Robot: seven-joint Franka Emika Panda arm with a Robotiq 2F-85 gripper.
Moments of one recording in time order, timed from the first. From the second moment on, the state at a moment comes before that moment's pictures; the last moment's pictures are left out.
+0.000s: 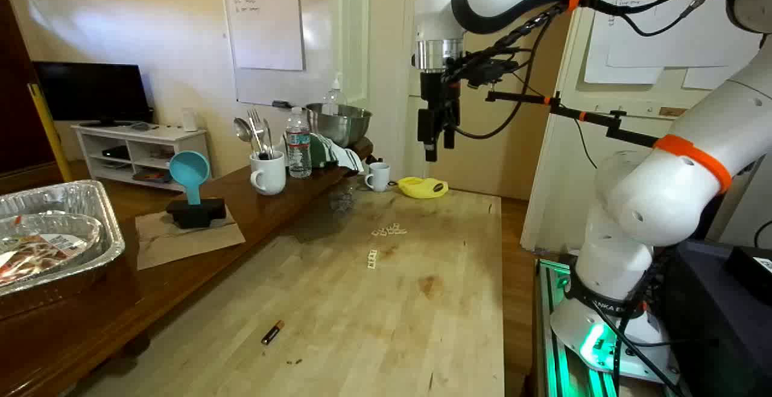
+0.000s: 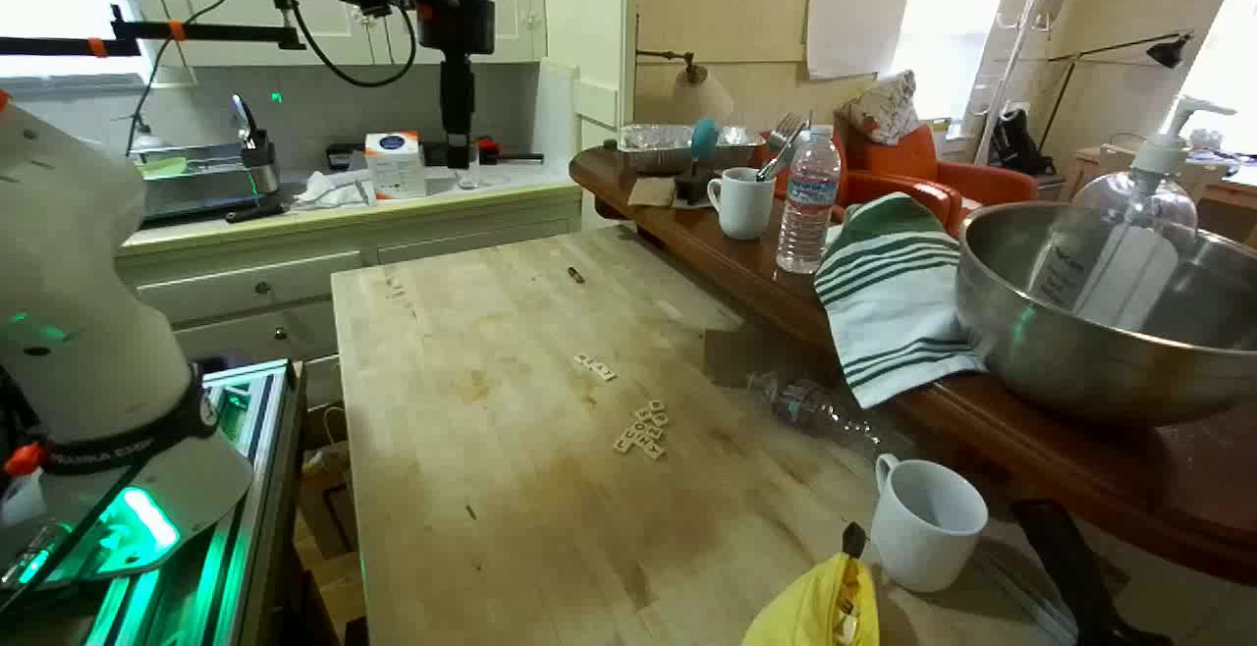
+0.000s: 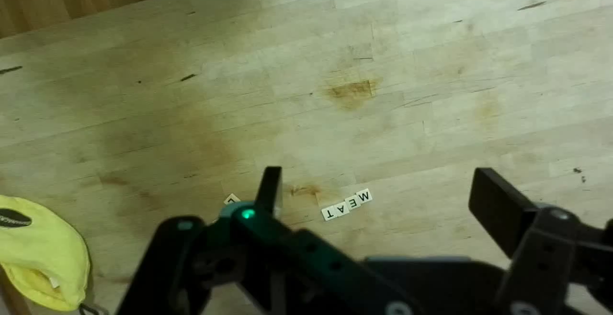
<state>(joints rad) -0.01 -0.58 0.08 -2.39 0.00 1.72 0.21</state>
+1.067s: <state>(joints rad) -0.05 -0.40 0.06 -2.45 -0.06 2.04 0.21</state>
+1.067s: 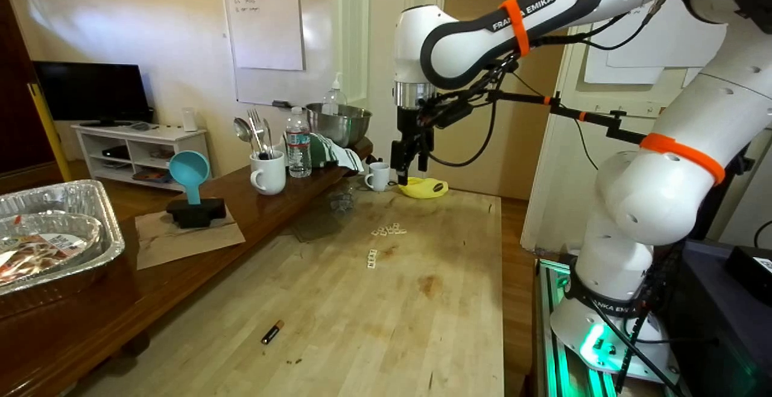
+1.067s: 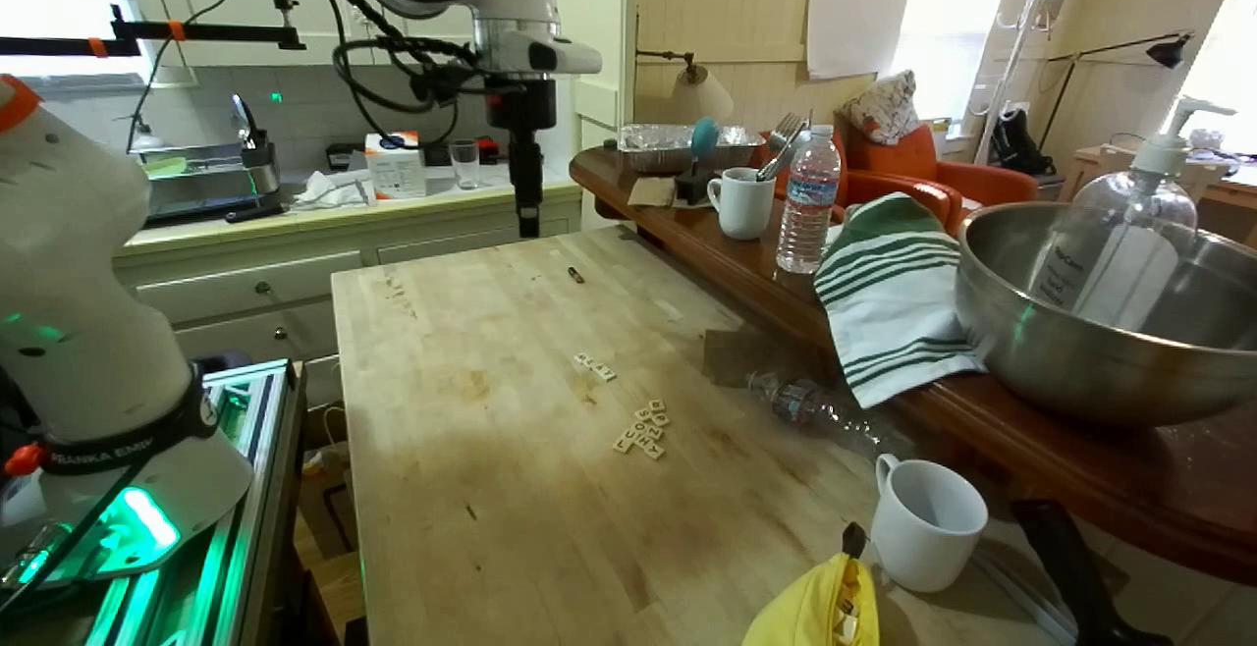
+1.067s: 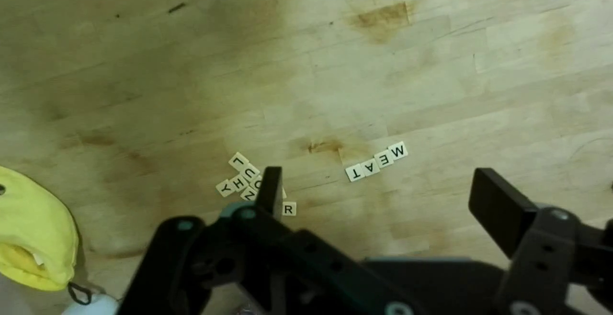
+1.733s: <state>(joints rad) -0.08 -0.11 -0.05 -2.49 -0.06 2.43 0.05</state>
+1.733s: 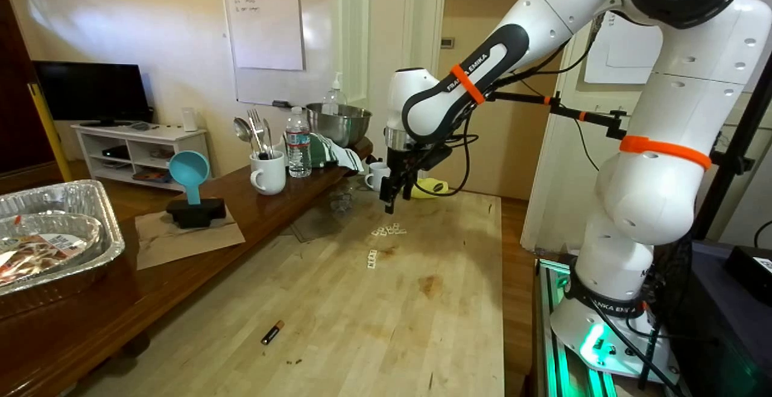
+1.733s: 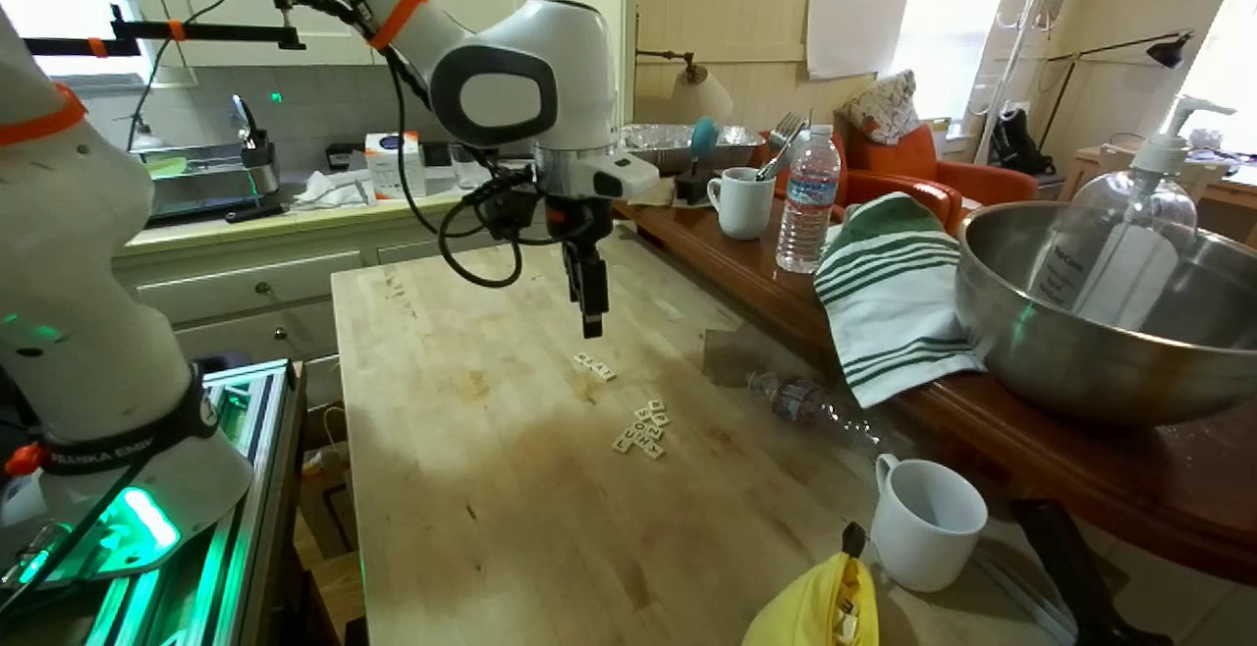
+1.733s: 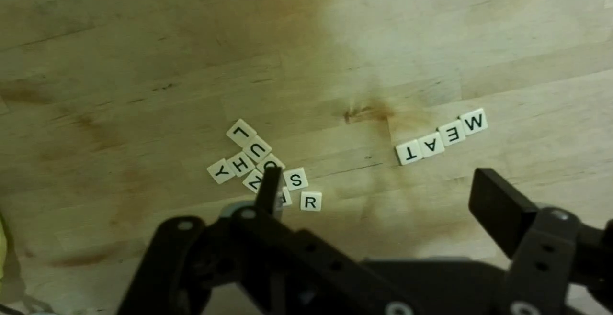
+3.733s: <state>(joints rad) -0.10 0.07 -0.11 -2.46 0.22 2.69 -0.61</state>
